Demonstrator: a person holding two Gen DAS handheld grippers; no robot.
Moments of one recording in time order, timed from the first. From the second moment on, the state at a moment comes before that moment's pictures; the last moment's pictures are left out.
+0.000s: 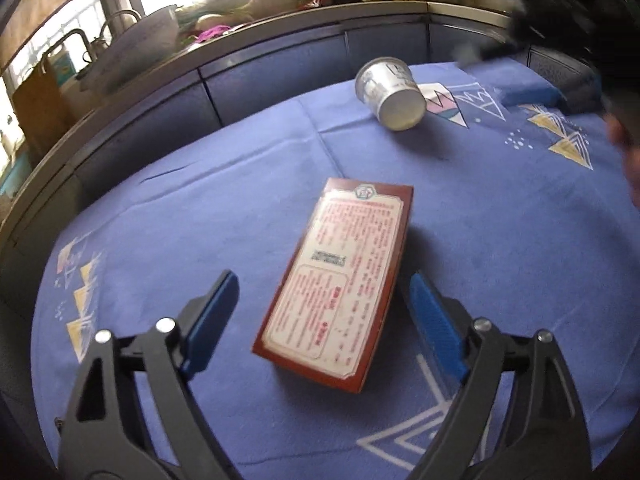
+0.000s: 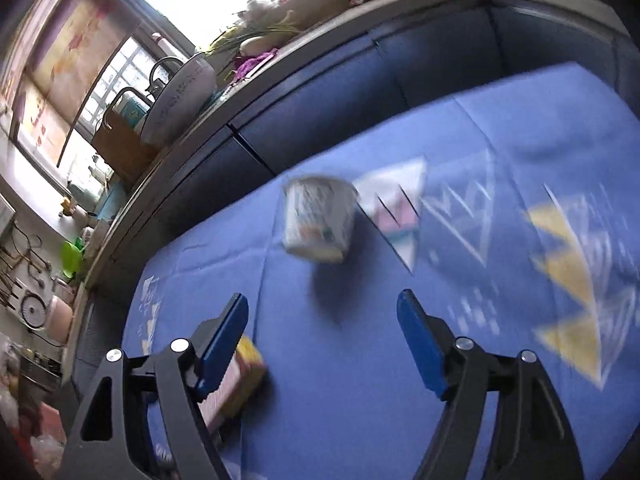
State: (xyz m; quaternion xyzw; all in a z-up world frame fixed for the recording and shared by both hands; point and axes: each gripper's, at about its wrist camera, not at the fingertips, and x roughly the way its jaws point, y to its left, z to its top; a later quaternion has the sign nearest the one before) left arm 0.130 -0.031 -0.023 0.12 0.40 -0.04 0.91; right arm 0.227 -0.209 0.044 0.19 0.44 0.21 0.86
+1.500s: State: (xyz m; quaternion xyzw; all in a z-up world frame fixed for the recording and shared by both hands) left arm 0.120 -0.234 0.026 0.07 0.44 -0.26 0.86; right arm 0.014 -0.472 0.004 0.26 0.33 0.06 0.91
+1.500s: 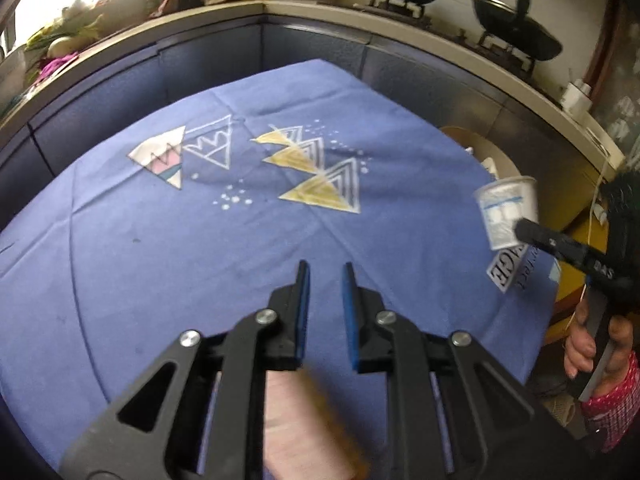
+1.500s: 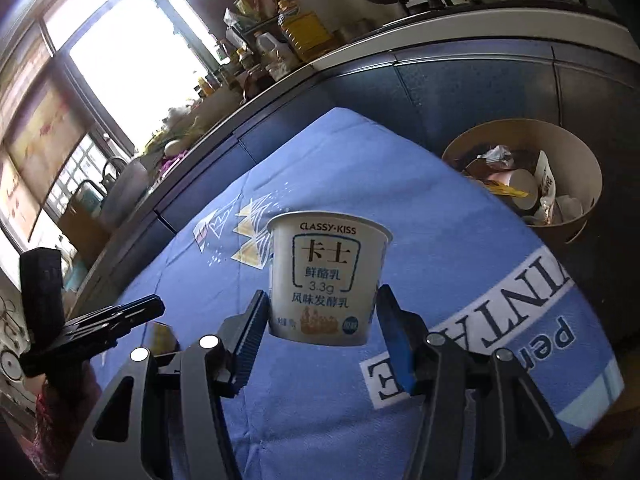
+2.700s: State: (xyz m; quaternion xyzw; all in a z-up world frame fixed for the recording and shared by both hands) left arm 0.167 -0.485 0.043 0.12 0.48 -0.42 0.76; right arm 0.021 -0.661 -0.006 0.30 0.26 -0.08 0.91
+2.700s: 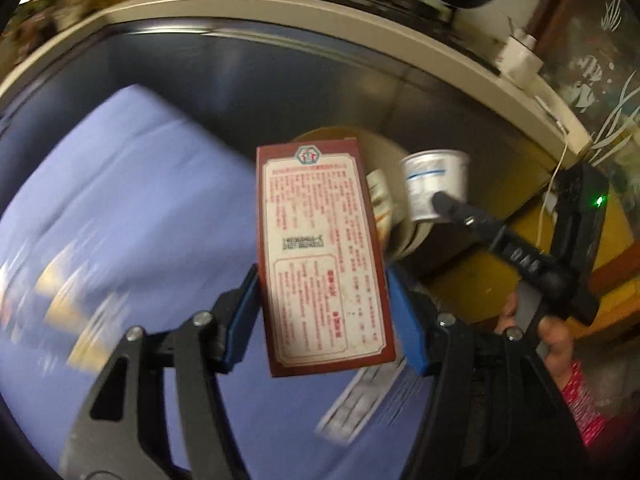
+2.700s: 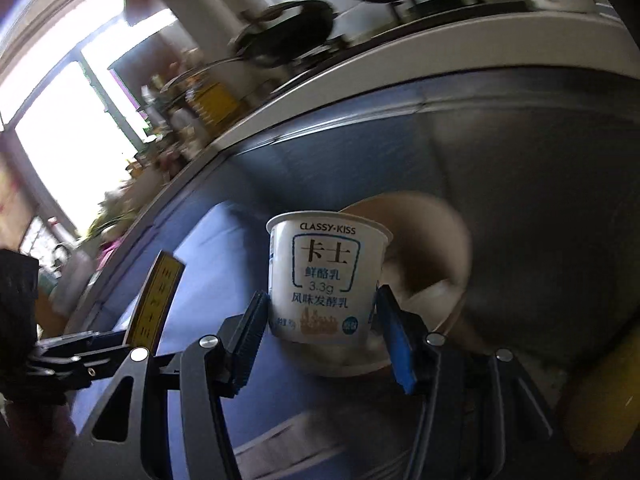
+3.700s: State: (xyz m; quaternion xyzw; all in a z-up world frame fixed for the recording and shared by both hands) left arm 0.140 -0.438 0.080 0.11 0.37 -0.35 0.85; right arm -0.040 -0.644 0.006 0.38 0.24 -0.12 0.89
